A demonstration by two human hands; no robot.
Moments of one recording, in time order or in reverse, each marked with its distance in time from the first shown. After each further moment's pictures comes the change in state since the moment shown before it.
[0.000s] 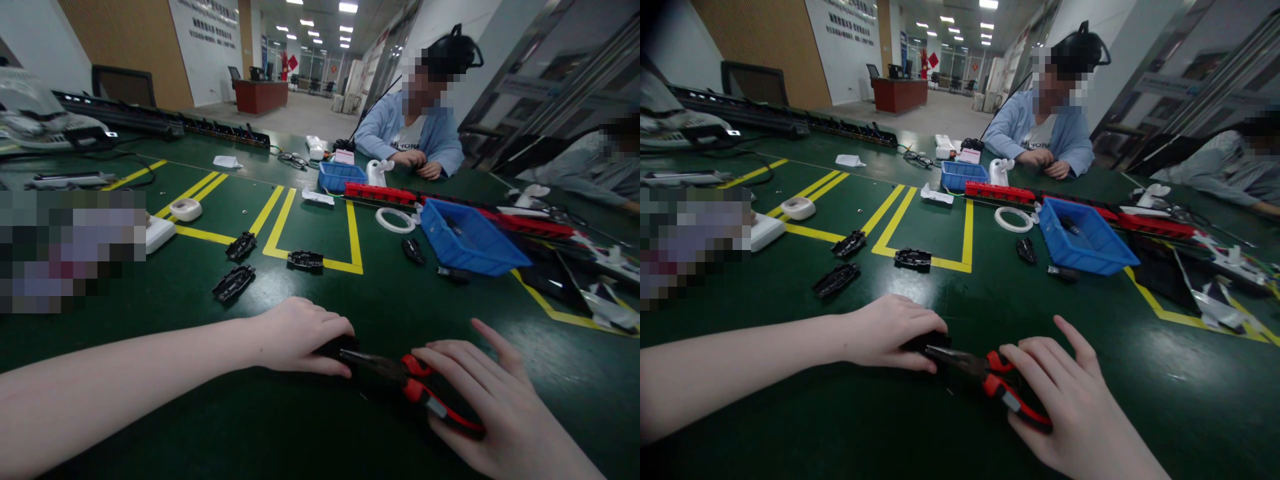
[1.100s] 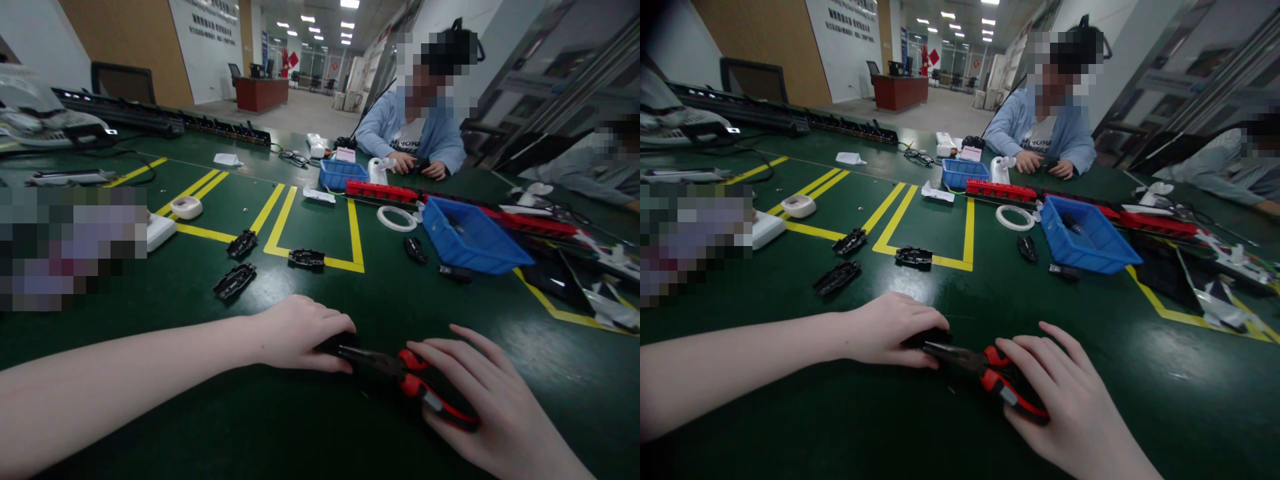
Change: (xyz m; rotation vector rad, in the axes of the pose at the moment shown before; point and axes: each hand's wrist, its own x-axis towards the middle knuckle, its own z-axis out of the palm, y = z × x) left_hand 0.000 0.000 -0.001 -0.029 -0.010 -0.006; right_hand -0.002 -0.010 0.011 0.108 0.052 0.136
